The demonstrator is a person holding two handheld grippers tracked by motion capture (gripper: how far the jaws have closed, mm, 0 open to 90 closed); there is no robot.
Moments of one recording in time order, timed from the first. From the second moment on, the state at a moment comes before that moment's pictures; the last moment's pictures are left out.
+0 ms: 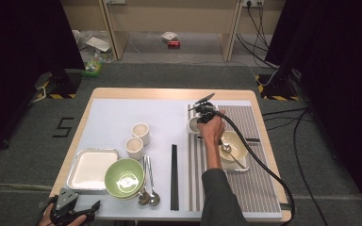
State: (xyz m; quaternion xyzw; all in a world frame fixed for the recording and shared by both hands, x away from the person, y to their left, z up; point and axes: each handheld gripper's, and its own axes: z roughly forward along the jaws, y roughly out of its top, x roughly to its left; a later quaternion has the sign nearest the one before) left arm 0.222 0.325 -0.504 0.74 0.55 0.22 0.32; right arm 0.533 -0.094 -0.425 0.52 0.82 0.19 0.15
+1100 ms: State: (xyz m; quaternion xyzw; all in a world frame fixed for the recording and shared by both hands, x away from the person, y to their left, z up) left arm 0.222 0.325 -0.504 0.74 0.55 0.22 0.32; right arm 0.523 -0.111 -0.407 0.55 0.78 0.26 0.15
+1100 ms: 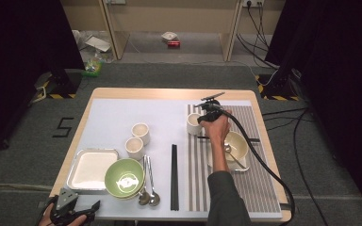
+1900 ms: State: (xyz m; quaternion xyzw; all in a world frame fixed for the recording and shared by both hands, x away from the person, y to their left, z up) left arm 0.222 0.325 -0.504 0.74 0.55 0.22 0.32; right arm 0.496 -0.184 -0.380 0.57 0.76 0.28 0.15
